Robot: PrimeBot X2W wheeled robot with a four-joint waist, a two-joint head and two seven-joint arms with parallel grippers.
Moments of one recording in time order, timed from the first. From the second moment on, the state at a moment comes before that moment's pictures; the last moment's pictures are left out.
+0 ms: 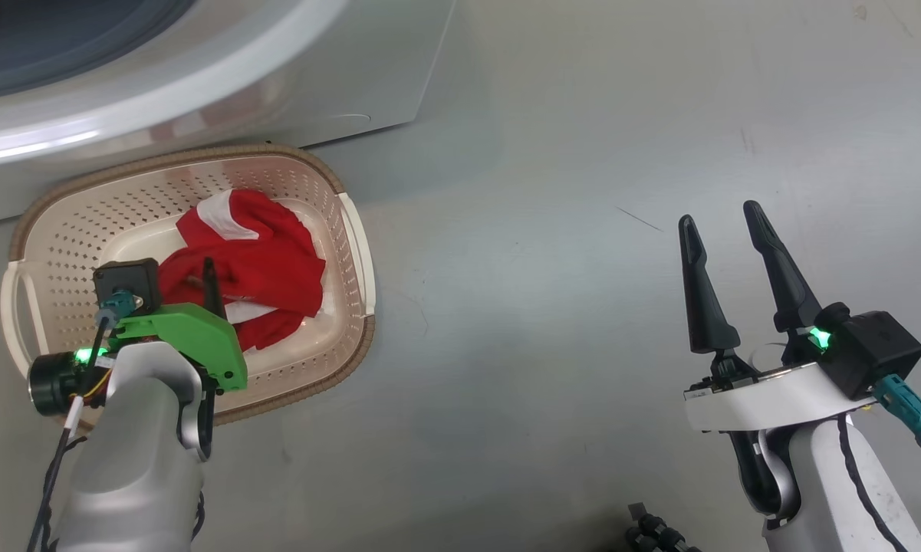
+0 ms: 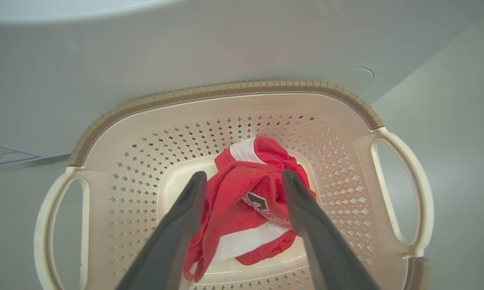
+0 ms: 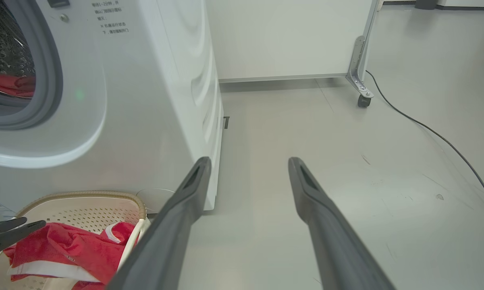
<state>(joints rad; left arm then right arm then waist) -0.59 0.05 -0.13 0.85 -0.30 0.09 -0.12 -0.14 -0.04 0.16 -0.02 0.27 0.09 -0.26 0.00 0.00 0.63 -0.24</state>
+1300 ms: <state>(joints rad) -0.42 0.03 -0.14 0.47 -0.25 0.05 -0.26 -0.10 -0.06 0.08 0.12 0.23 0.08 -0.26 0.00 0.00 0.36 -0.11</state>
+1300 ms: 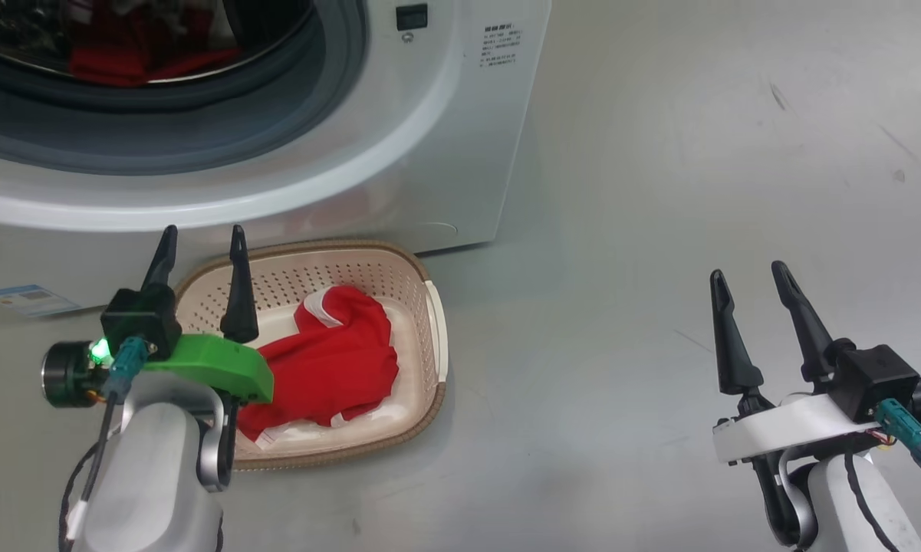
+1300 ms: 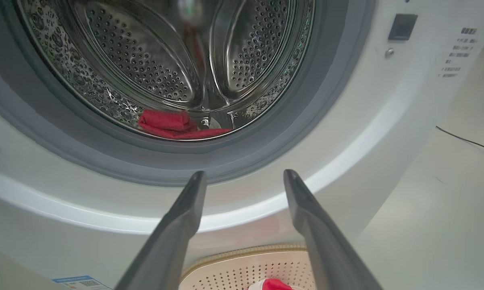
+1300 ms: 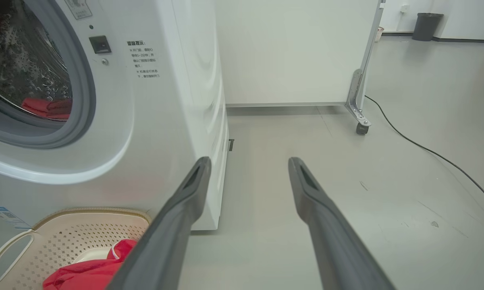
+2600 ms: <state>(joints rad) -0.05 0.04 -0.16 0.25 -0.20 0.07 -0.26 0.09 -0.06 0.08 0.12 0.21 0.05 -0.26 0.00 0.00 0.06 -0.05</state>
